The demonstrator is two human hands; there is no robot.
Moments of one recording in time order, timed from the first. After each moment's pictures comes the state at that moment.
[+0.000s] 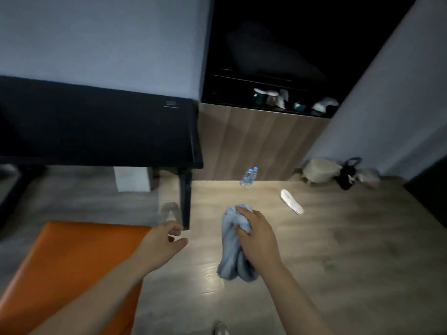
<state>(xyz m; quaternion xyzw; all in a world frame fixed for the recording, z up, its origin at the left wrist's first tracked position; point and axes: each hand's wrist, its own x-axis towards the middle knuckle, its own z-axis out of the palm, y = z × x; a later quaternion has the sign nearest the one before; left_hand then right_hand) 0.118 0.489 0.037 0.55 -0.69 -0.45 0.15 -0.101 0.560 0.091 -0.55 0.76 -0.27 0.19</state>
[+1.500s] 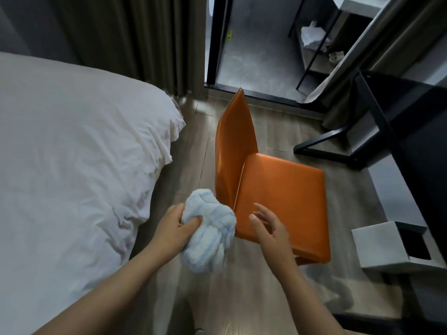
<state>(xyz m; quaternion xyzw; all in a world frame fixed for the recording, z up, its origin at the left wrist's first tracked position) 0.077 0.766 -0.131 0.83 0.03 -0.10 0.55 0.049 0.545 -0.130 -0.82 0.13 0.02 0.56</state>
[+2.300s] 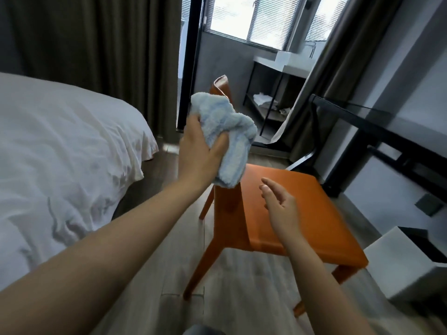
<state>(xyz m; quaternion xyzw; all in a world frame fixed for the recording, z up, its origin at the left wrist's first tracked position) 0.155 0.715 -0.278 0.74 -0.15 0.28 0.59 0.090 0.530 -0.350 -0.82 0.07 -0.24 0.52</state>
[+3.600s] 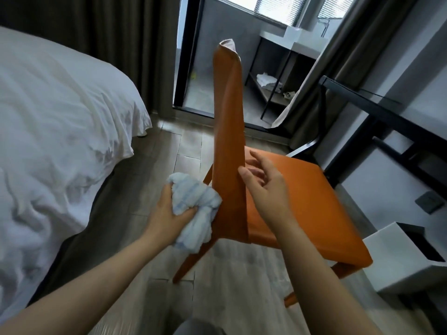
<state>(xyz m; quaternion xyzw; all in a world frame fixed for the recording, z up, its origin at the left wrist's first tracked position) 0.145 0.744 -0.453 0.78 -0.03 -0.01 0.62 0.125 0.548 -0.356 -0.86 -0.03 -0.20 0.48</state>
